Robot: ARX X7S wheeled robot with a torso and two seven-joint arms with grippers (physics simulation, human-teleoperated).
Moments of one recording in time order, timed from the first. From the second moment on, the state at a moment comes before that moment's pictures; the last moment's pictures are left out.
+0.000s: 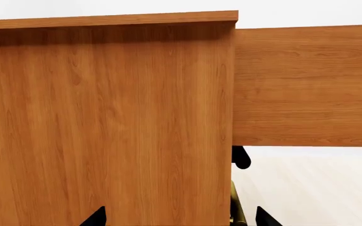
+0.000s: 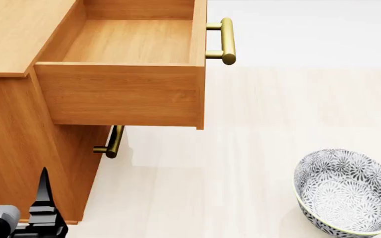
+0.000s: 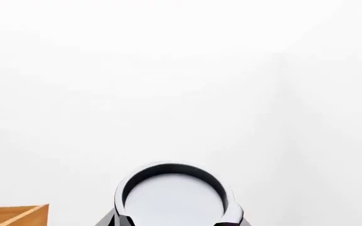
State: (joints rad) left arm -0.11 -0.32 0.20 0.42 -0.29 -0.30 -0.38; right arm -0.07 0.65 0.68 -0.82 0.84 0.39 0.25
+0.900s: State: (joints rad) left arm -0.11 -0.32 0.21 0.40 -0.30 -0.28 -0.39; right arm 0.74 0.84 0.12 -0.68 0.87 0.77 0.41
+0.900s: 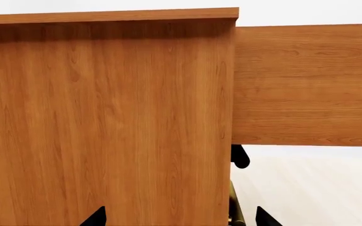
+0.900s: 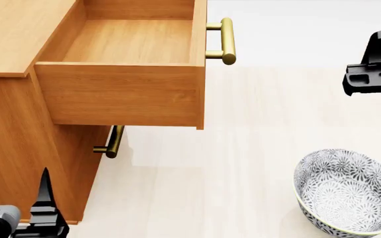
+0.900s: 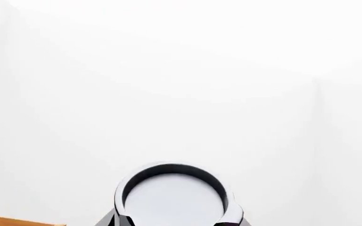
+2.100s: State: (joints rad) left arm -0.11 -0.34 0.22 0.40 -0.32 -0.27 -0.39; right arm 1.41 0.49 -0.38 0.08 0.54 0.58 0.15
